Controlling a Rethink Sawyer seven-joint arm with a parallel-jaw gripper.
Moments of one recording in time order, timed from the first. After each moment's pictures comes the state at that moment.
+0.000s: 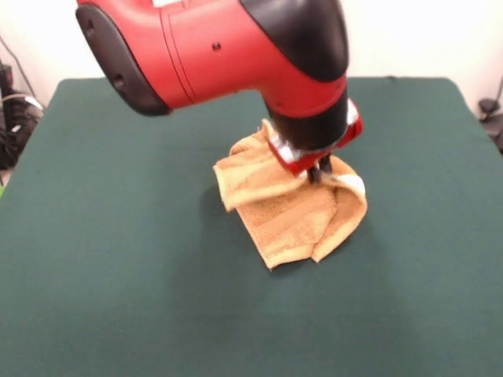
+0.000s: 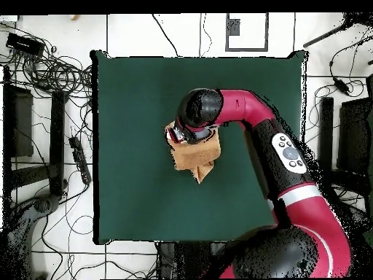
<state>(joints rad) -0.55 -0.33 0.70 1.28 -0.50 1.24 1.42</state>
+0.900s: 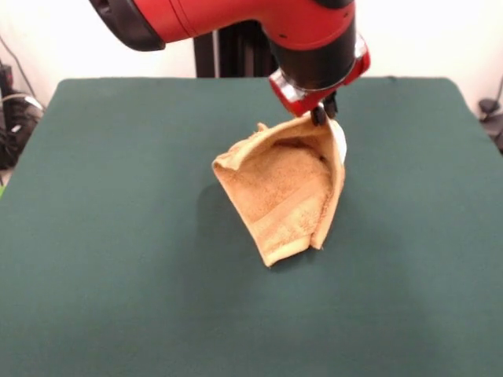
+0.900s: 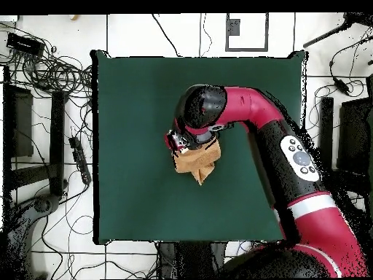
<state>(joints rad) -0.55 -0.44 0.68 1.37 -0.40 1.34 1.42</state>
